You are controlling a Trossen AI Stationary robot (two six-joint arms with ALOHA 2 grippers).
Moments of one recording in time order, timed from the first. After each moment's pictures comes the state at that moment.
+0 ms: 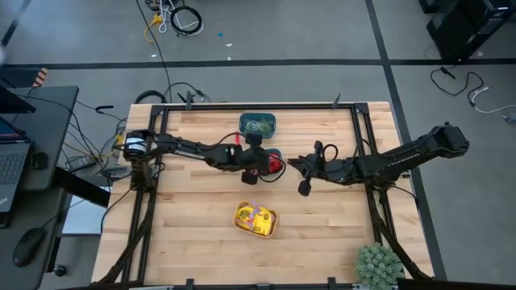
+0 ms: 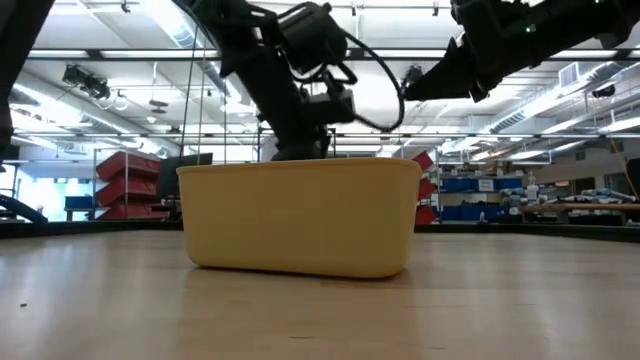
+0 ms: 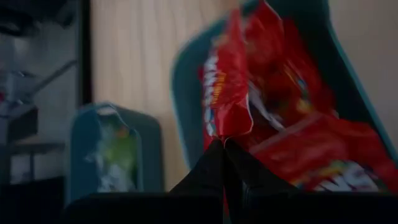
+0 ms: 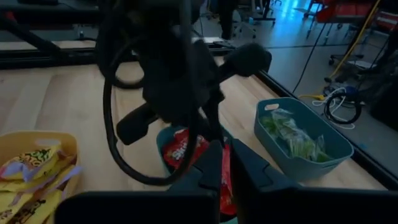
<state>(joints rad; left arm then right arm) 0.06 1.86 1.21 -0.24 -0.44 0.48 0.20 1.16 0.54 0.25 0.59 0.13</state>
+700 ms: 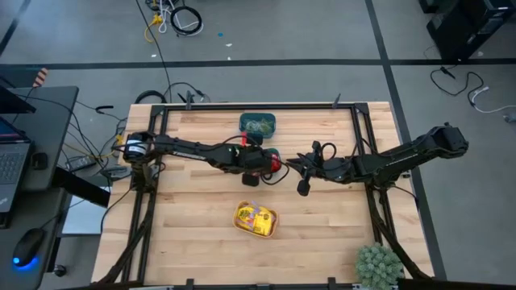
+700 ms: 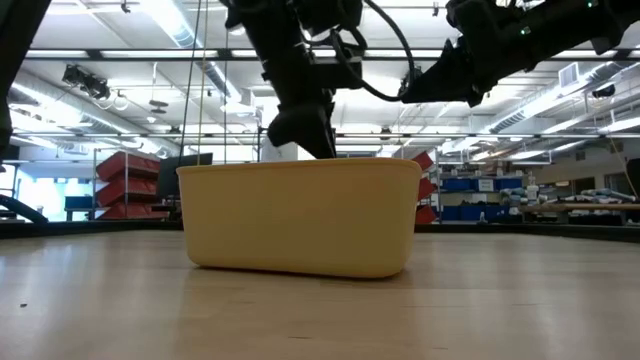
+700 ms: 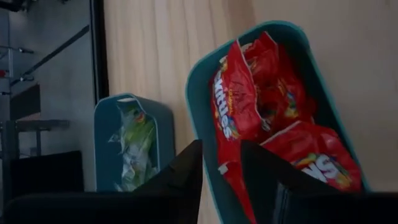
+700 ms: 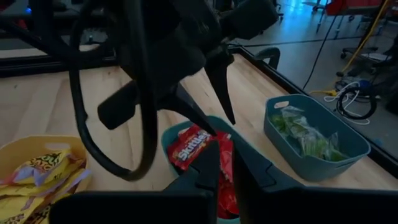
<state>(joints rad) 0.00 1.87 1.42 -0.56 -0.52 0.36 0.17 1.18 0.54 0.27 0.53 0.16</state>
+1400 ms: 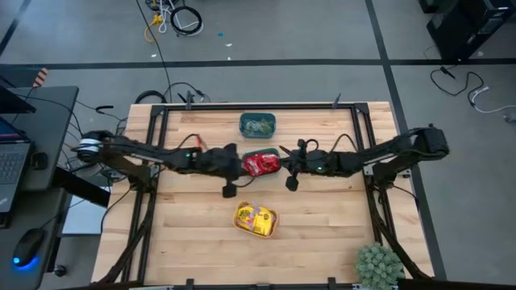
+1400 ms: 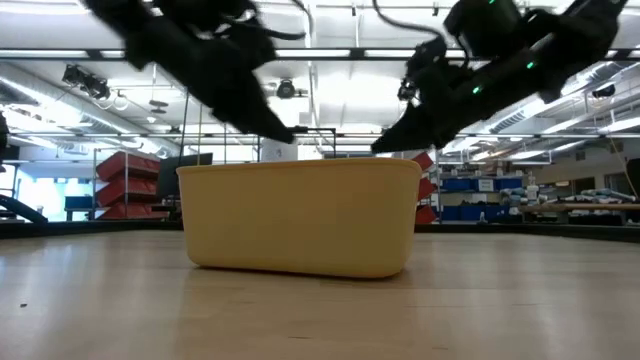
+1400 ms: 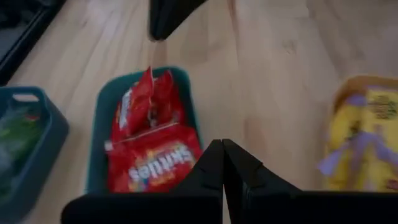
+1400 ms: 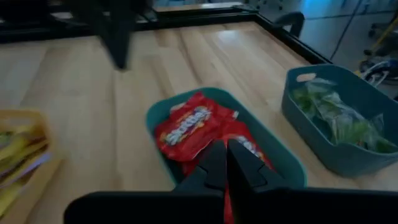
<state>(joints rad) 0.01 1.41 0.76 0.06 -0.07 0.06 -0.01 1.43 0.54 0.48 0.29 0.11</state>
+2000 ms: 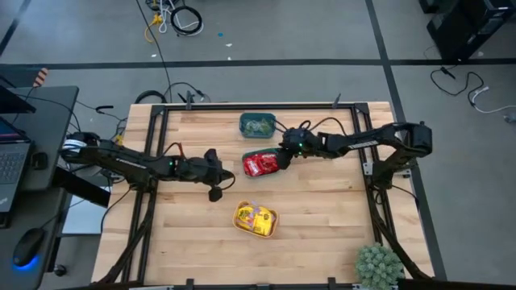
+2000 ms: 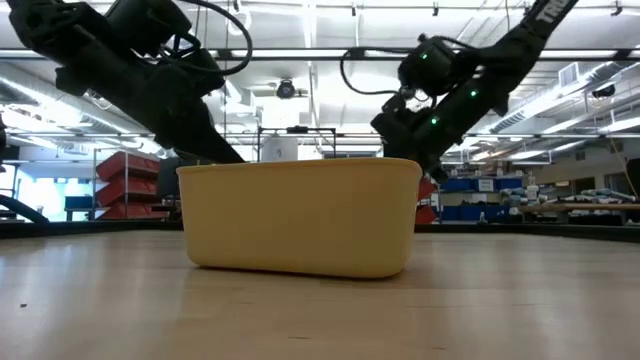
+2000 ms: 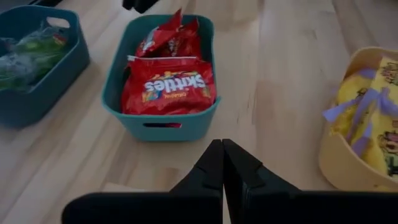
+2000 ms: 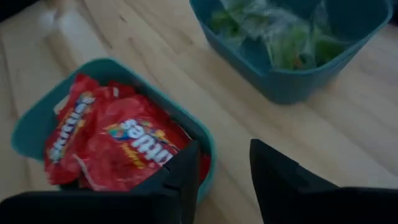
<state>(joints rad) -0.06 1.22 0.43 0.25 -0.20 -0.16 -0.26 1.58 0.72 0.16 0.15 0.41</state>
